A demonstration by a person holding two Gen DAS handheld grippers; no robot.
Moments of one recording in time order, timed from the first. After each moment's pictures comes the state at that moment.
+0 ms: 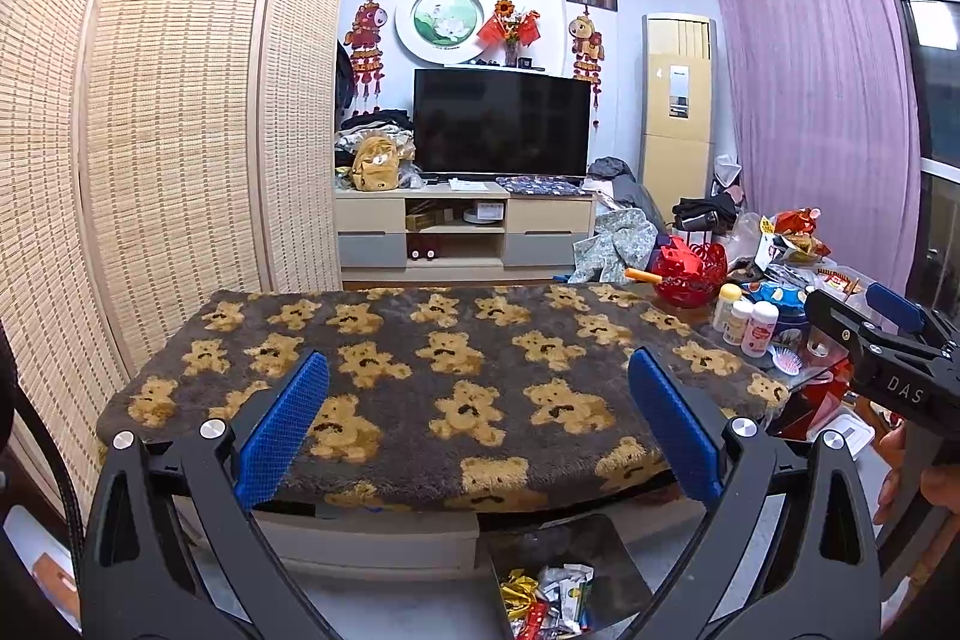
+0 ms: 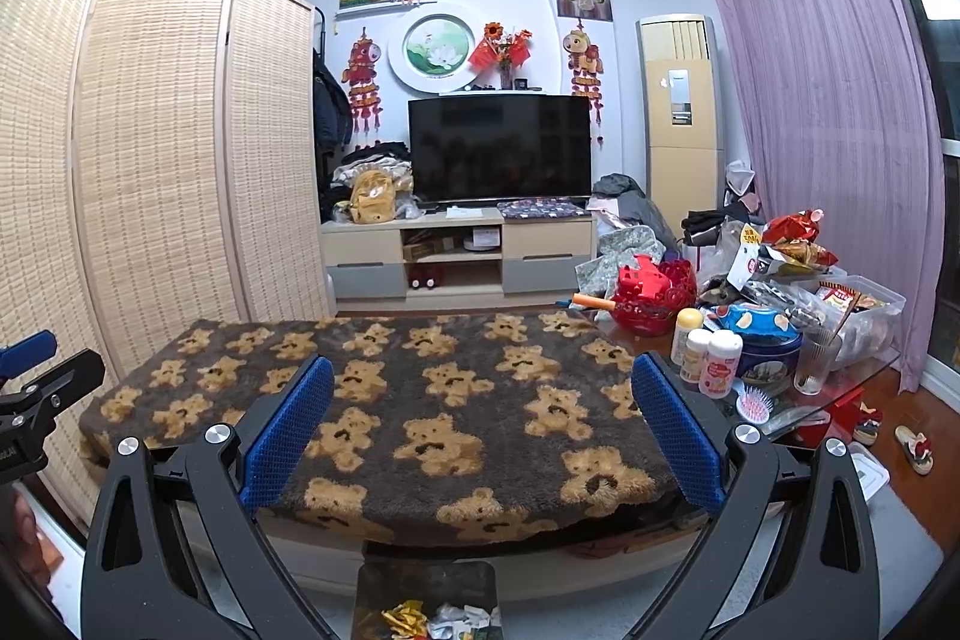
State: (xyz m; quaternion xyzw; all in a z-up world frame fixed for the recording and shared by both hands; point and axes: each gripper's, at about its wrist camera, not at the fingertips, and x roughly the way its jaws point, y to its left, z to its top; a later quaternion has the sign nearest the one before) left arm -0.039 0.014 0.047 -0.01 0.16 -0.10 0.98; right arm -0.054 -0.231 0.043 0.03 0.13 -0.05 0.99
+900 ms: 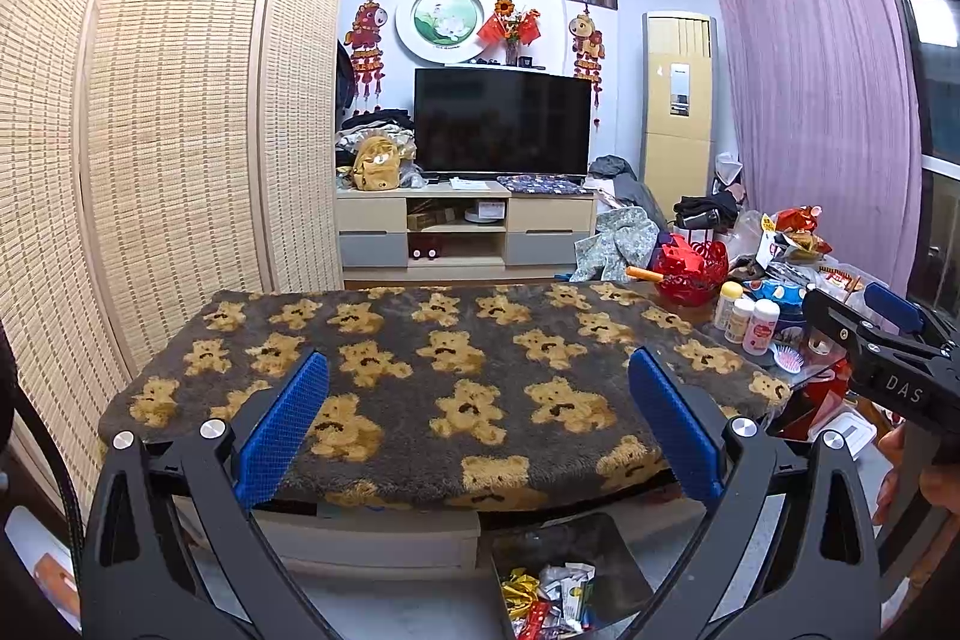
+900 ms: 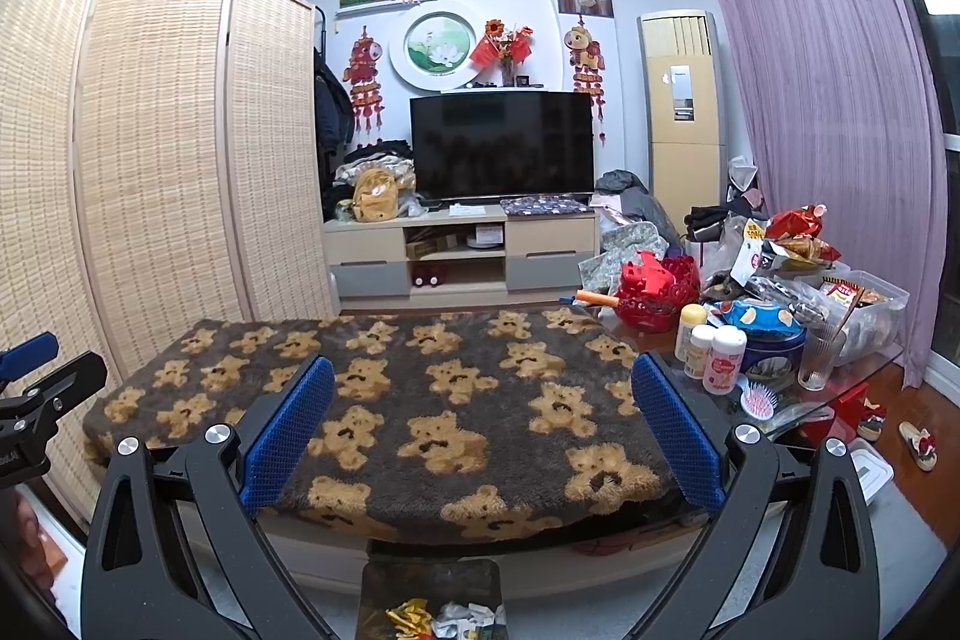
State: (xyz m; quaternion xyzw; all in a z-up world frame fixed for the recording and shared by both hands) left arm -0.039 0.015 0.047 0.00 0.16 -0.10 0.98; right arm -0.054 -0.228 0.044 0.03 0.13 -0.05 0.99
